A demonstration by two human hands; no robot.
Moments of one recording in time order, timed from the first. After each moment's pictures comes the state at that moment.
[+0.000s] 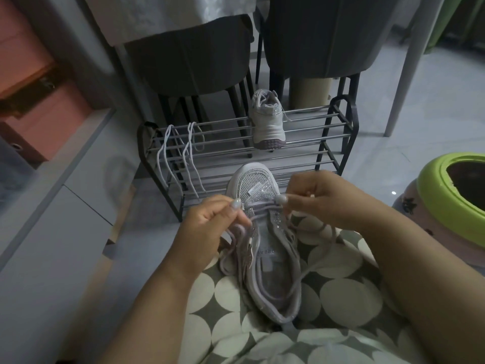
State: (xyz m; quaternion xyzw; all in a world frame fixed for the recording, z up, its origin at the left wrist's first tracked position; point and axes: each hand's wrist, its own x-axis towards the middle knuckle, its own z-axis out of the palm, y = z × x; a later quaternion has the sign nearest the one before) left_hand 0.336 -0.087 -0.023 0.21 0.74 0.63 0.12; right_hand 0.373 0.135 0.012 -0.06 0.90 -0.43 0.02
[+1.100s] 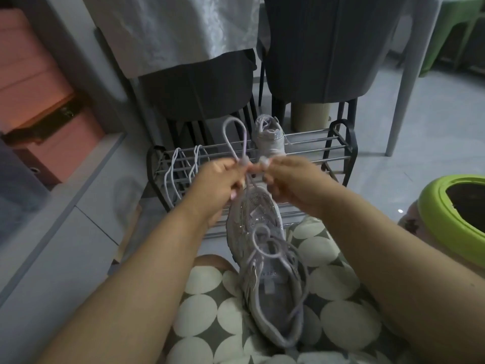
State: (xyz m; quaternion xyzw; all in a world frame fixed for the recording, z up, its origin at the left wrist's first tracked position) left_hand 0.277 -0.043 0.045 0.15 0.72 0.66 0.15; right_hand 0.315 0.121 0.033 0.00 0.68 -0.73 0.07
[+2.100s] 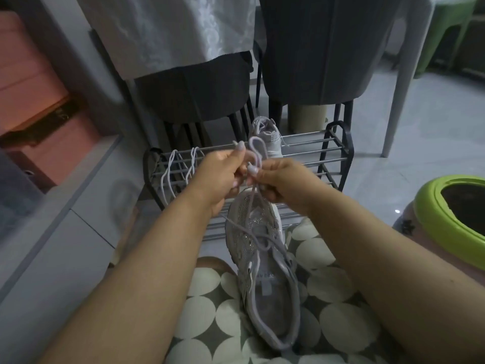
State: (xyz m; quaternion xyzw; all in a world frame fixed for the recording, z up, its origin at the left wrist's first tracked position) left_hand 0.268 -0.028 0.056 0.14 0.71 0.67 0.17; right_hand 0.310 0.111 0.037 -0.02 0.72 -0.69 0.05
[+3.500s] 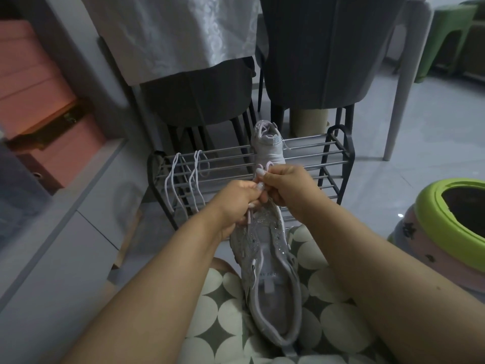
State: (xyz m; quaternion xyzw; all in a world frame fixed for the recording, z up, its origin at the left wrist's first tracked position) left_hand 0.280 -0.025 0.025 0.16 0.76 0.57 0.27; right_hand 0.301 0.108 0.014 0.05 0.69 -0.72 -0.04
